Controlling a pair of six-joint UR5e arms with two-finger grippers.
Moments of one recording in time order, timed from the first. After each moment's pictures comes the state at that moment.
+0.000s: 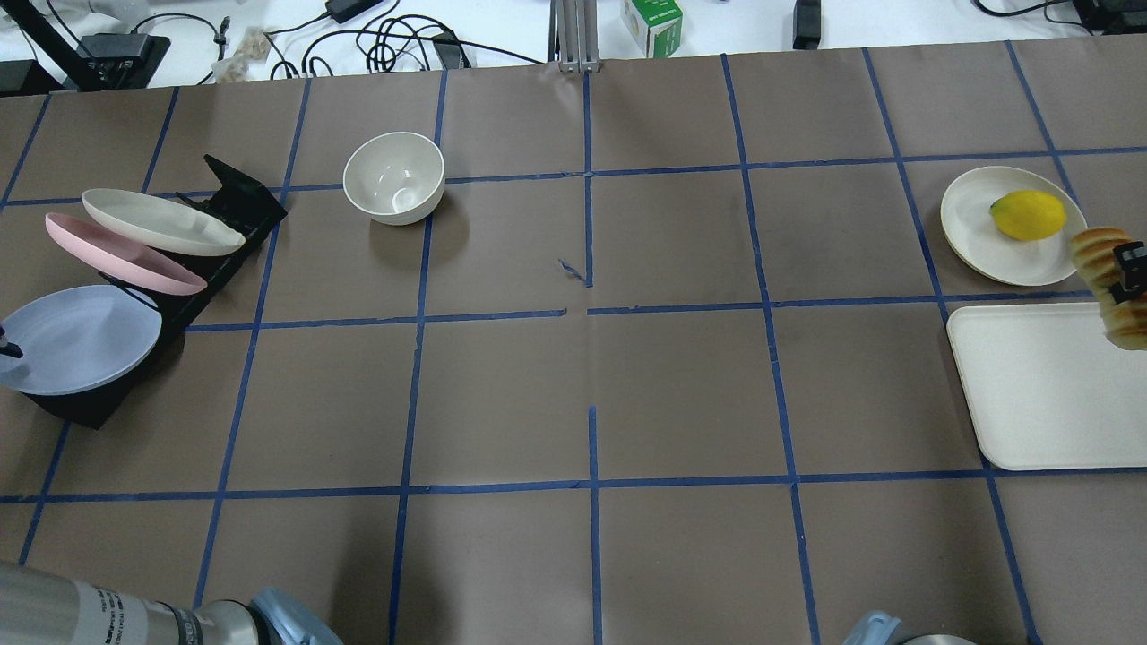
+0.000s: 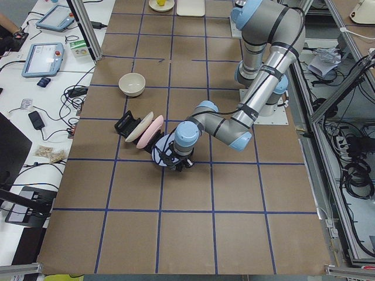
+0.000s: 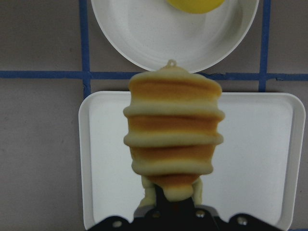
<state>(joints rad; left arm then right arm) -0.62 -1.94 -1.74 -1.06 1.45 0.21 0.92 -1.49 1.87 -1.97 -1.60 -0.68</state>
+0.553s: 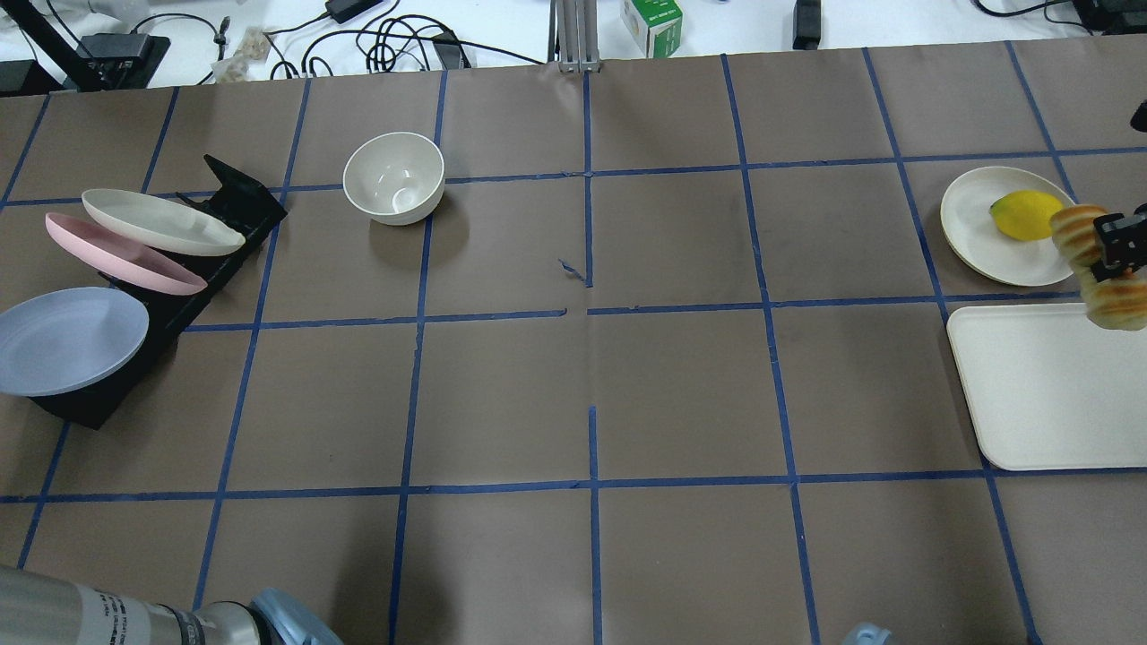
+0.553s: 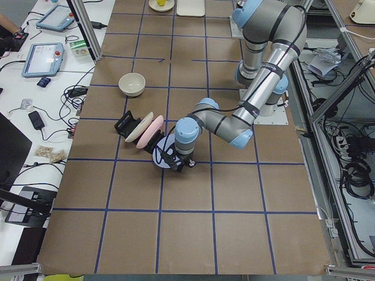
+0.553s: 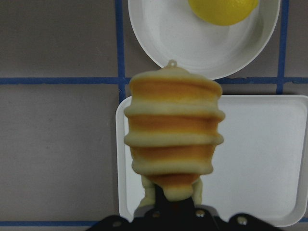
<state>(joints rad) -0.62 -1.91 -1.73 -1.07 1.53 0.21 0.99 -1.51 1.79 -1.83 -1.59 -0.58</state>
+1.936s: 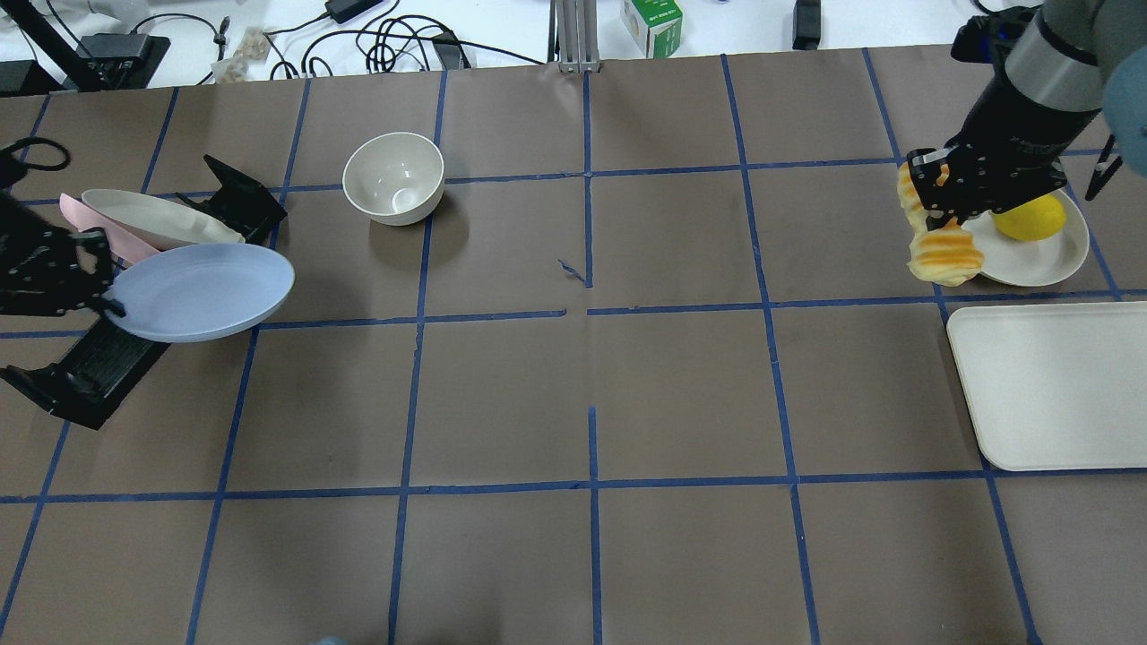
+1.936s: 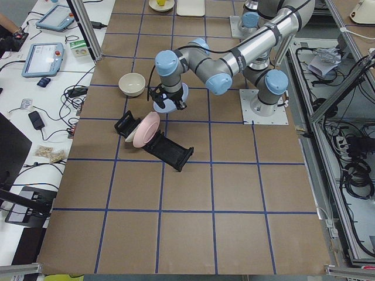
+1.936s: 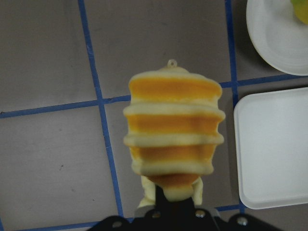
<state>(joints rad) -1.06 -1.72 -1.76 -1.37 1.51 -0.11 1.36 -1.54 1.68 -1.68 -1.56 -0.09</state>
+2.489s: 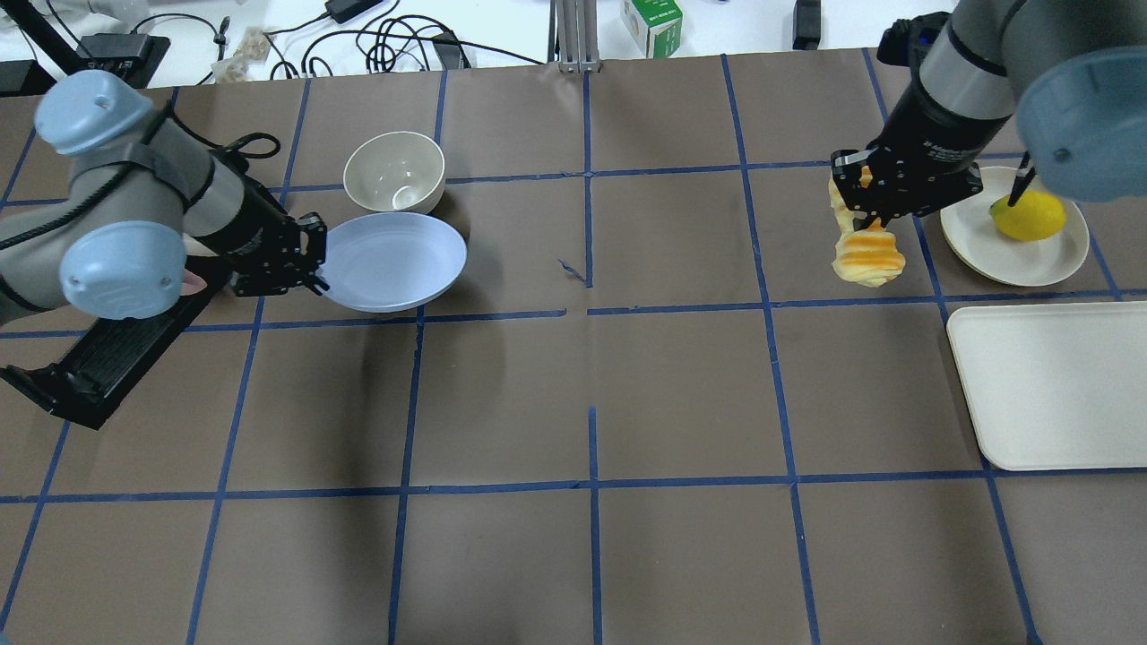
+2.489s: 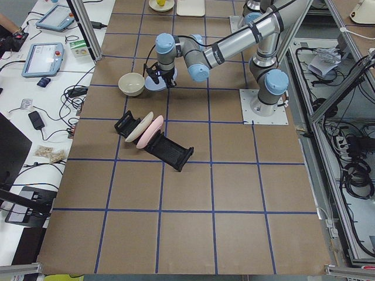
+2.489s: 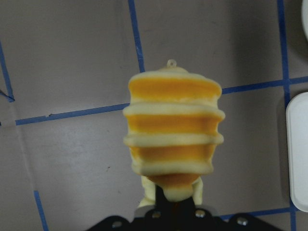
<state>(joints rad) -1.38 -1.78 -1.90 -1.03 1.37 -0.44 1.49 -1.52 1.68 -1.73 -1.52 0.06</state>
